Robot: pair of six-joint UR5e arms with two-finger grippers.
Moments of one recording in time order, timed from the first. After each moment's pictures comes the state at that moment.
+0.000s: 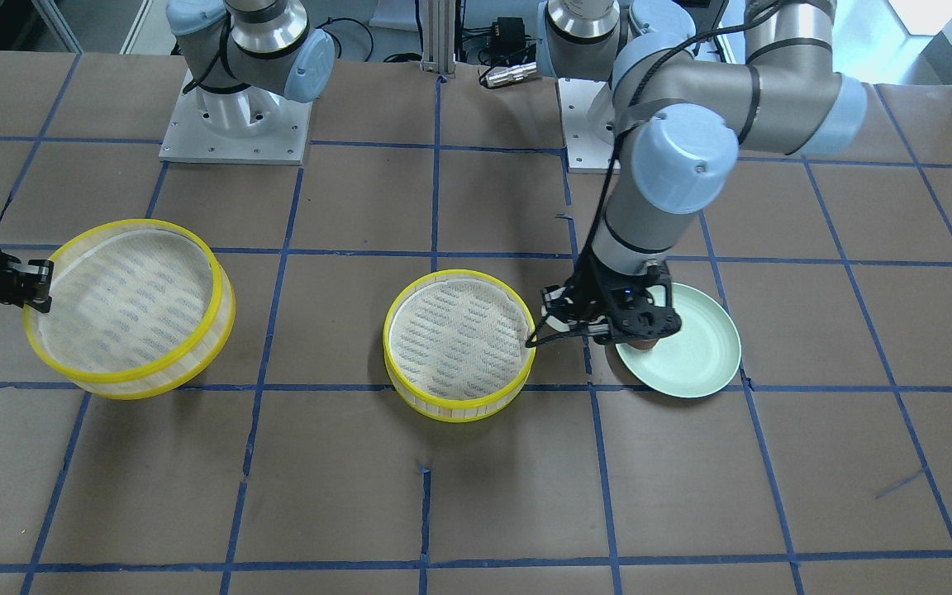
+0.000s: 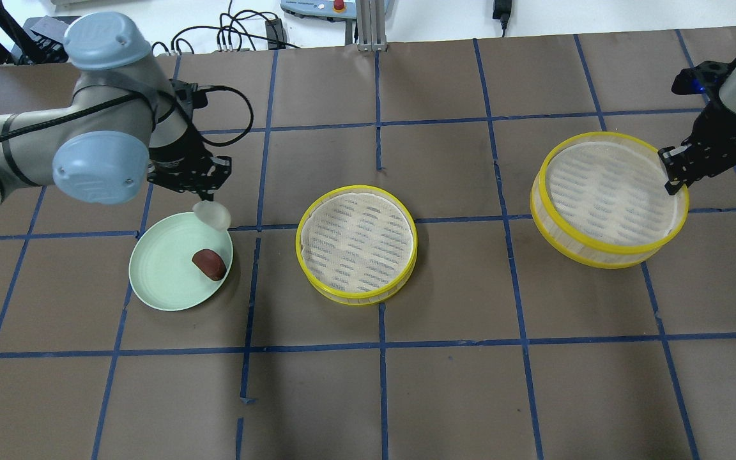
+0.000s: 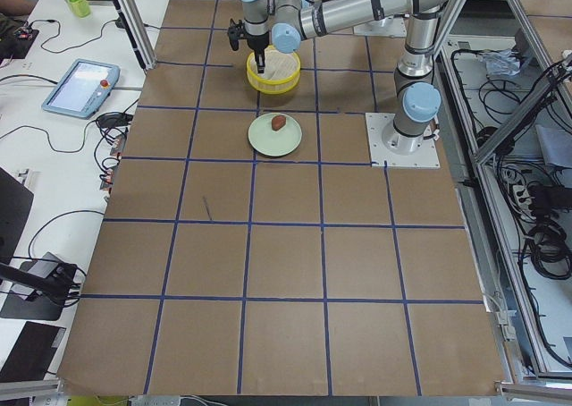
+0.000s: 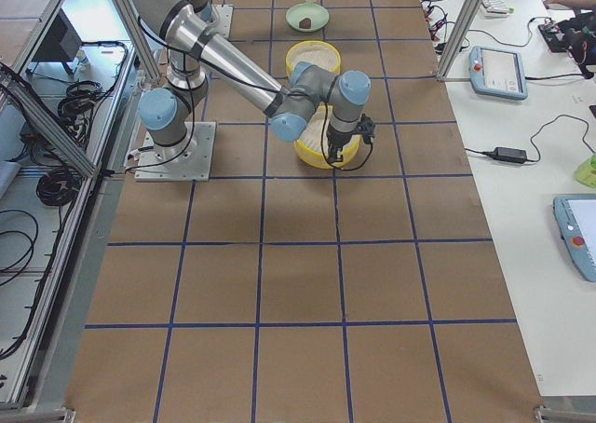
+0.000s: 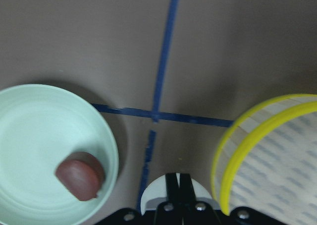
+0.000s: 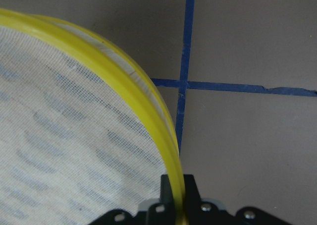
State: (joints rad) left arm -1.69 -1.78 -1.75 -1.18 1.49 -0.30; right arm 1.15 -1.39 1.74 -1.79 -1.61 -0.49
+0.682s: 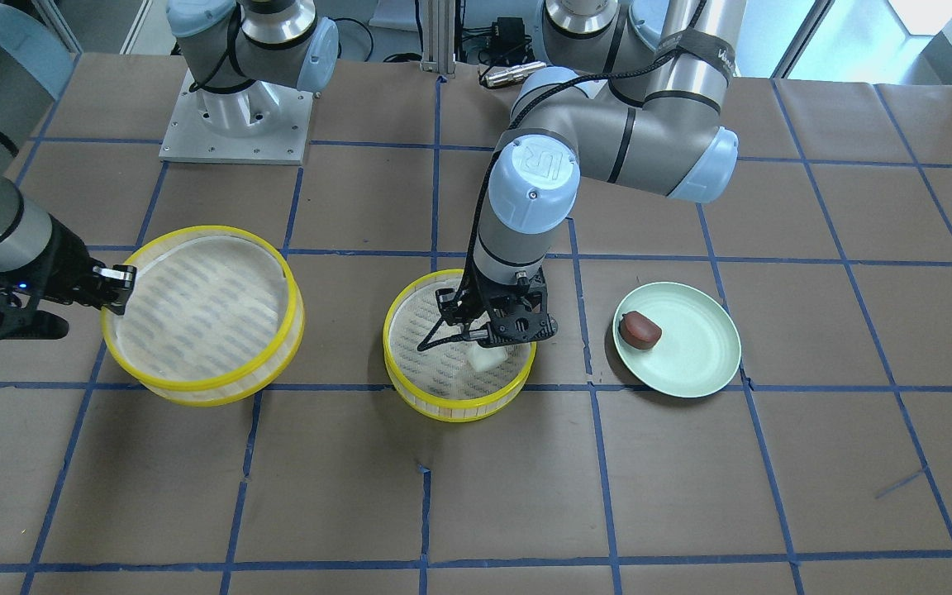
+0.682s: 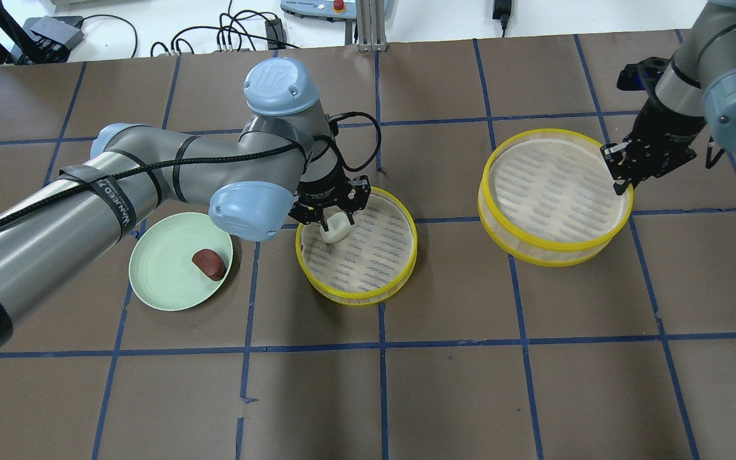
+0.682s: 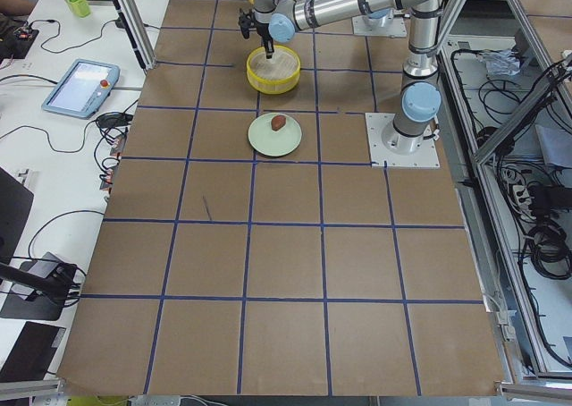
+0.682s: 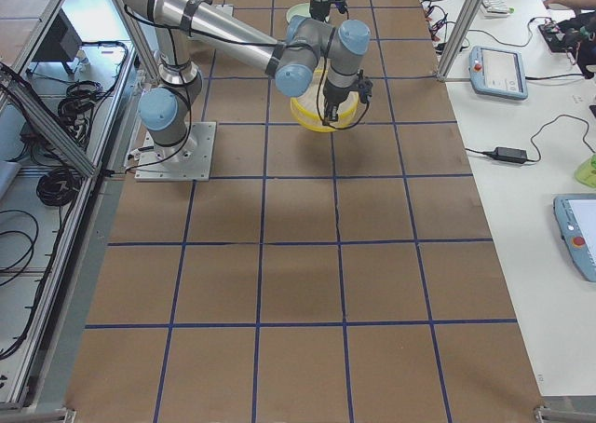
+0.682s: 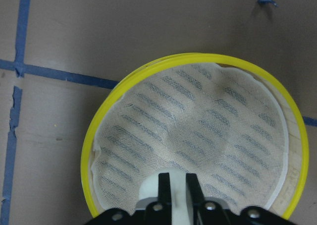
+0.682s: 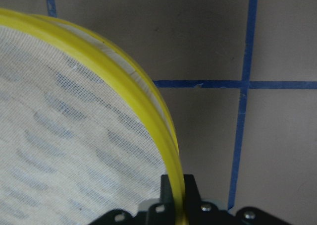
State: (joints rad) left arm -1.85 -1.89 -1.76 -1.07 1.48 -0.47; right arm 1.33 -1.41 1.75 -1.79 -1.59 -0.24
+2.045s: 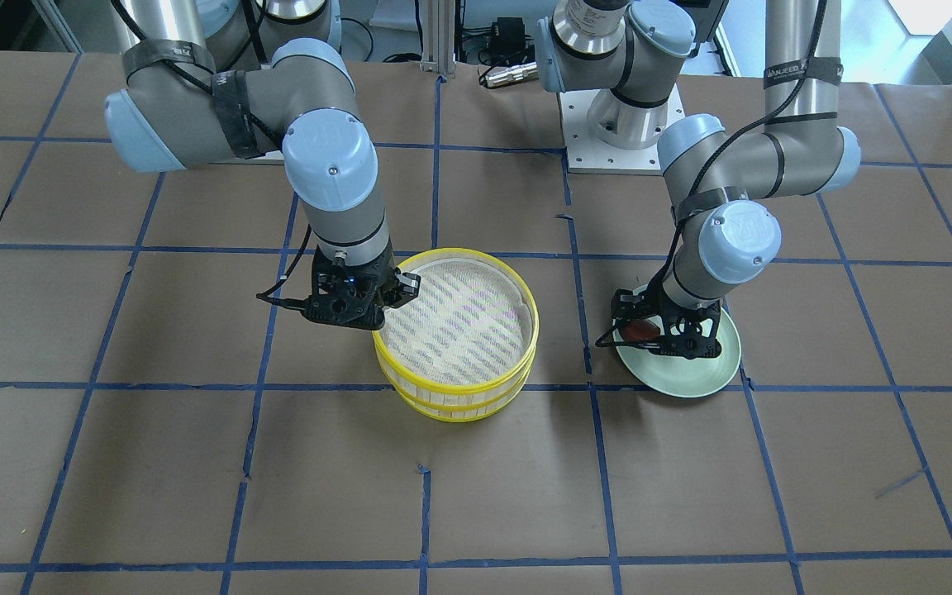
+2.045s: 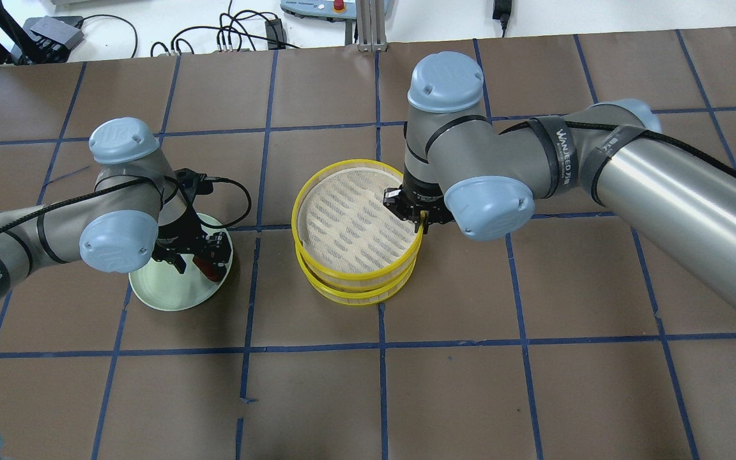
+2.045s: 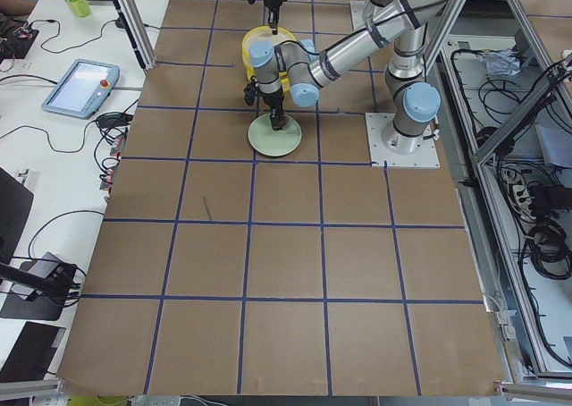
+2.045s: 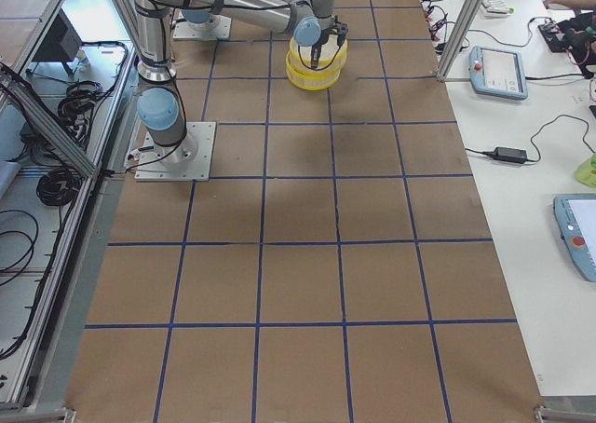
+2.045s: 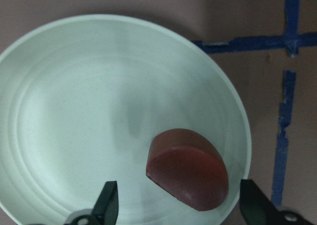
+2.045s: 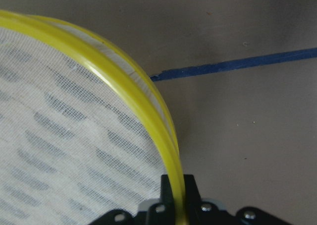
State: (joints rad) left arm -1.42 -1.84 -2.05 -1.03 1.63 0.20; right arm 1.87 -1.29 1.78 -2.02 -1.52 0.43
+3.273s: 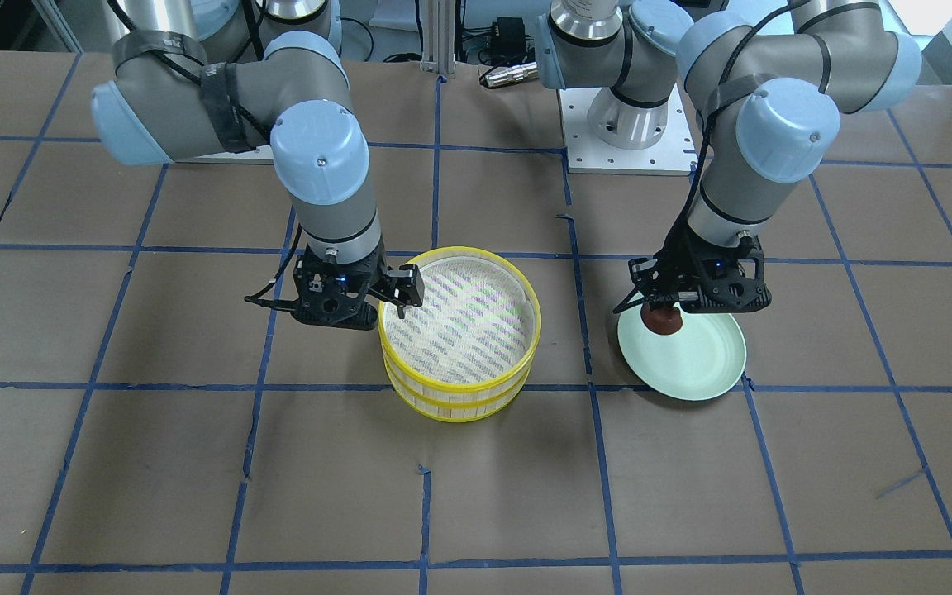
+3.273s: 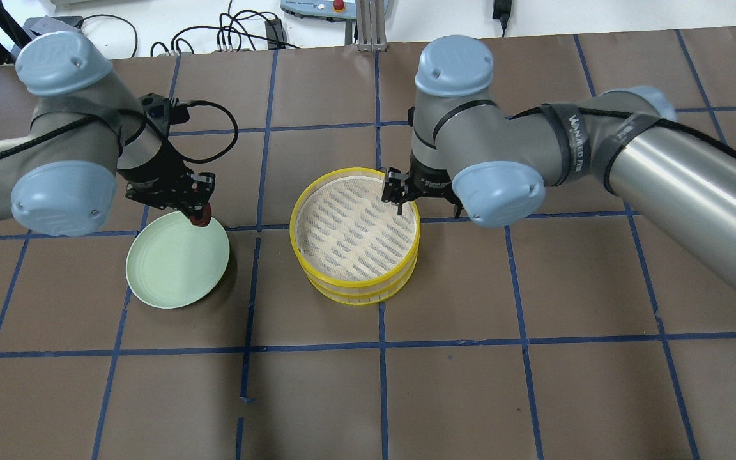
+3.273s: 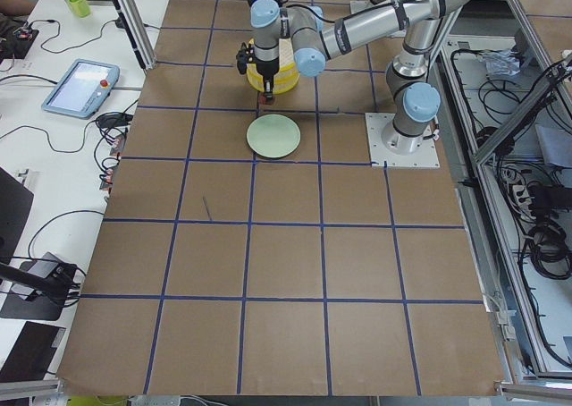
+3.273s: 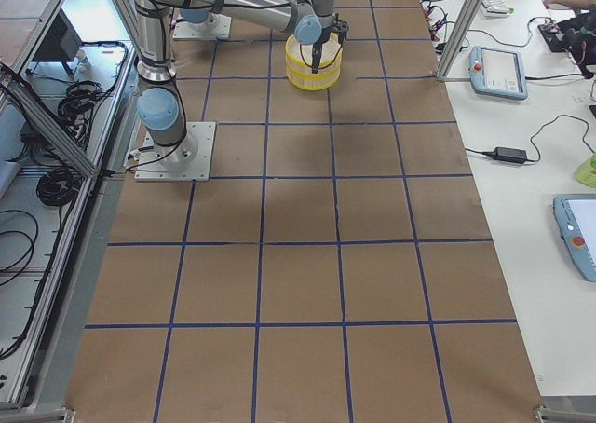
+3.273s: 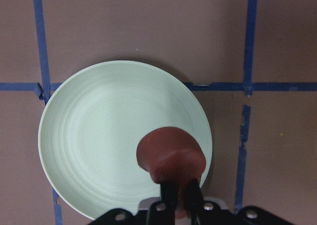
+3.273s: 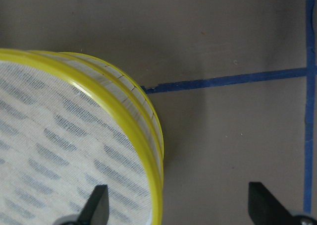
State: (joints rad) left arm -1.50 -1.65 -1.85 -1.22 1.54 0.02; right arm 1.82 -1.33 1.73 -1.96 -1.53 0.36
